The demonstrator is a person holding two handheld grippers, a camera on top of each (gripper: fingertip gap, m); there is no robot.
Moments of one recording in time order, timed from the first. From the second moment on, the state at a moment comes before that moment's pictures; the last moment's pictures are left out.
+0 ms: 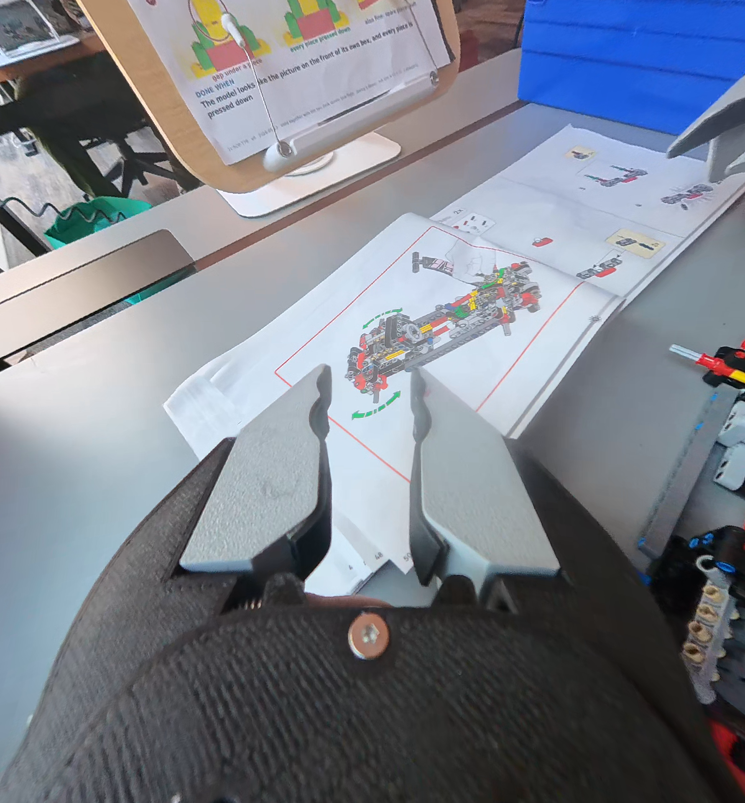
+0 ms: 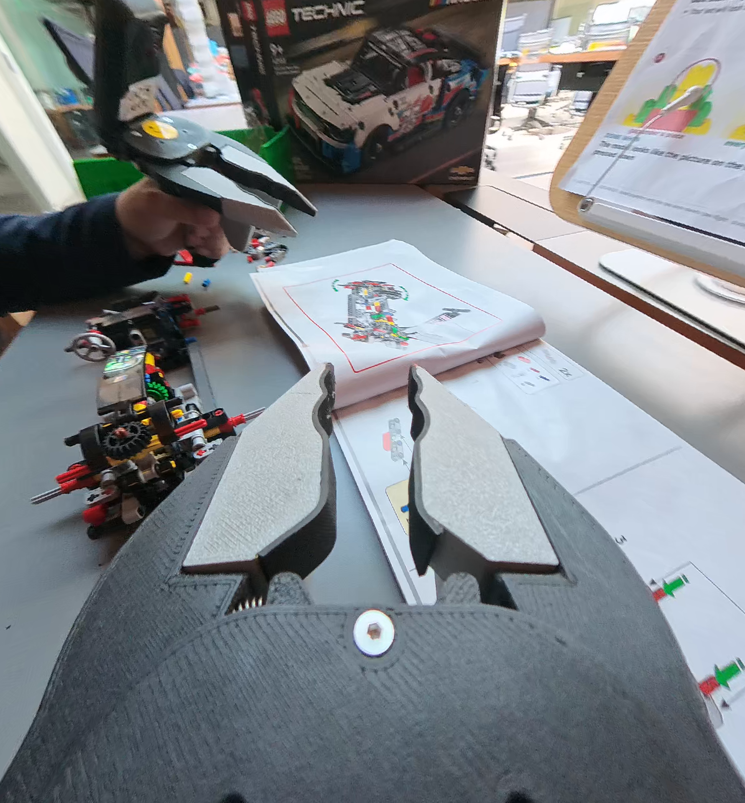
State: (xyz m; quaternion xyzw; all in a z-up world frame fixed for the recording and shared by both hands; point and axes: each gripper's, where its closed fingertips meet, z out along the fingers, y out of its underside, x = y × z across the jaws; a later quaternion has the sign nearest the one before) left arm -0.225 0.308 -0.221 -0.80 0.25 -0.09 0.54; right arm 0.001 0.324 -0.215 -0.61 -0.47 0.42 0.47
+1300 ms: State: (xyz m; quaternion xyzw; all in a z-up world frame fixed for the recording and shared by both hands) left arm -0.241 0.312 -0.225 -0.81 0.25 -0.05 0.53; right arm 0.023 0.305 -0.212 -0.64 -0.43 0.40 0.50
